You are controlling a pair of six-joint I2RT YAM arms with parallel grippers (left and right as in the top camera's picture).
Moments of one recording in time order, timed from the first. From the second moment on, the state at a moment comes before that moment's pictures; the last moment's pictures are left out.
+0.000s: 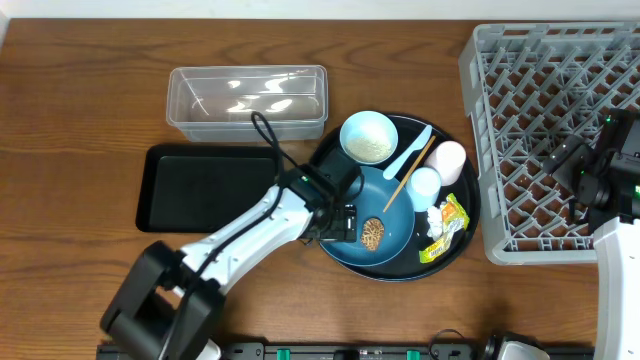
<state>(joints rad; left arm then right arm) -0.70 1.70 1.06 -0.81 0.07 -0.69 -0.28 1.25 1.13 -0.87 0.26 0.44</state>
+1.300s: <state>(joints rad) -0.68 1.68 1.11 -0.92 0.01 -0.72 -0.28 1.25 1.13 -0.87 0.26 0.44</state>
